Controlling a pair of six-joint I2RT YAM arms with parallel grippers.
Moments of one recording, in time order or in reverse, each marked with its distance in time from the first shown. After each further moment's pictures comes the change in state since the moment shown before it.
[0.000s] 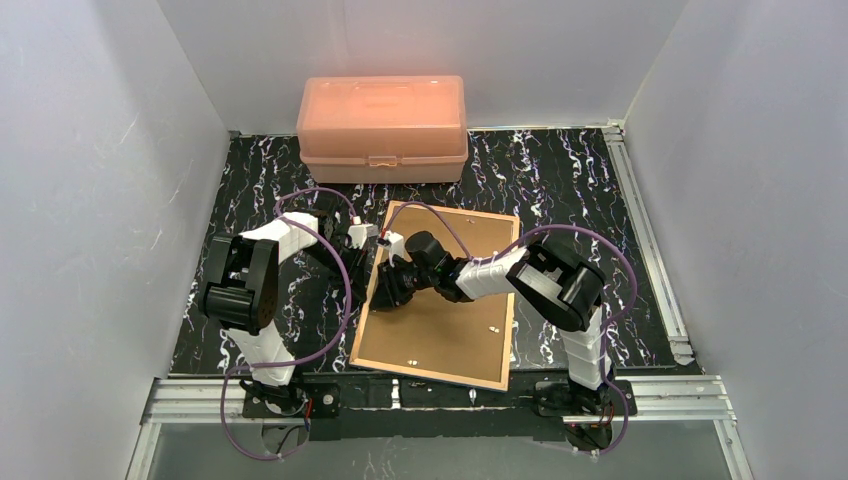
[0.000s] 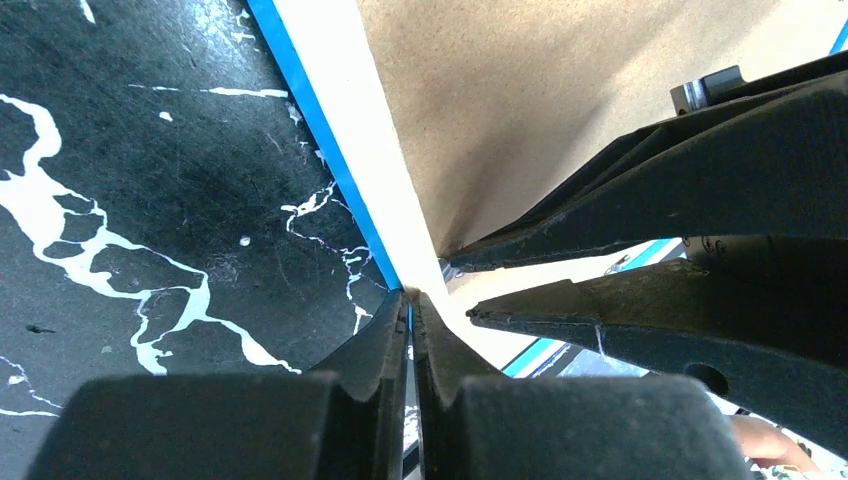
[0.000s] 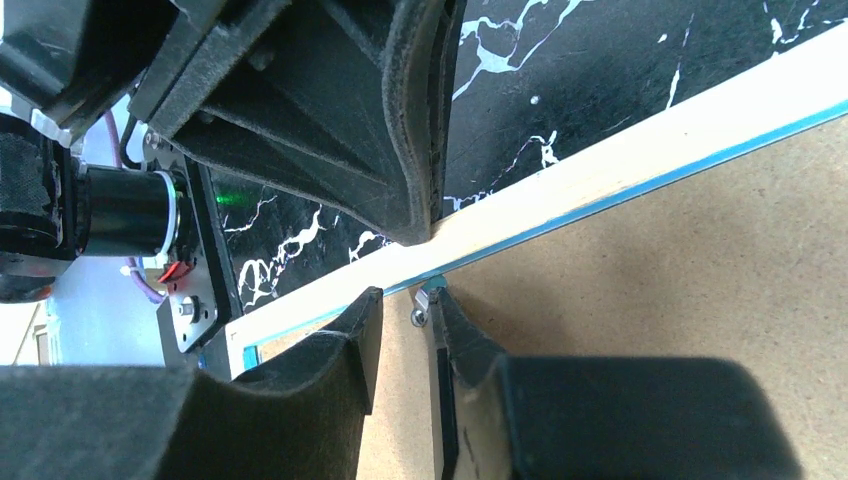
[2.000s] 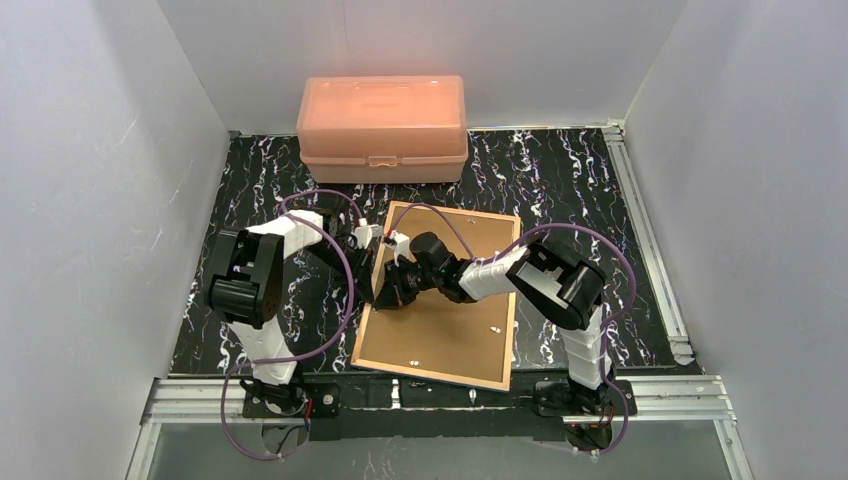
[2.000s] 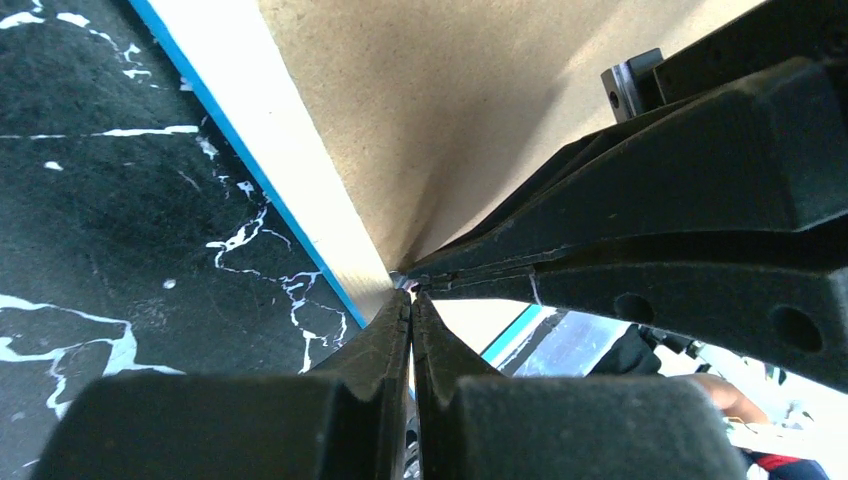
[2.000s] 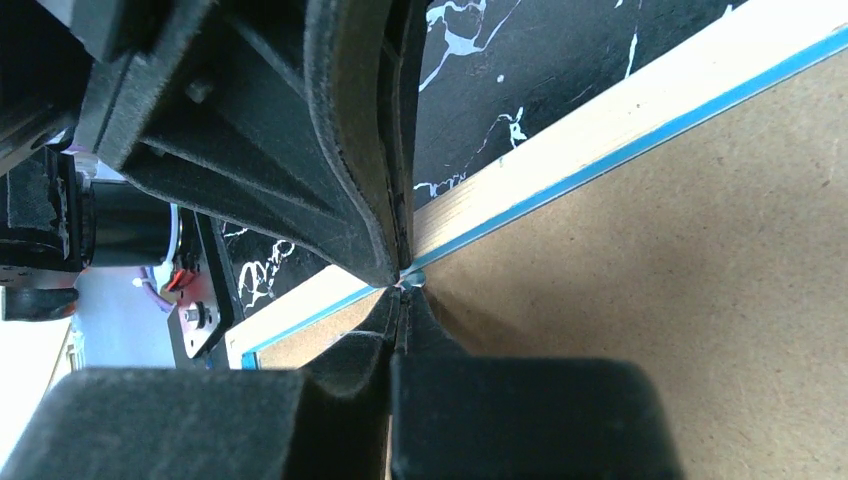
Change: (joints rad) left arm -0.015 0.042 0.026 -0.027 0.069 0.006; right arm -0.020 0.002 -0.035 0.031 0.004 0.050
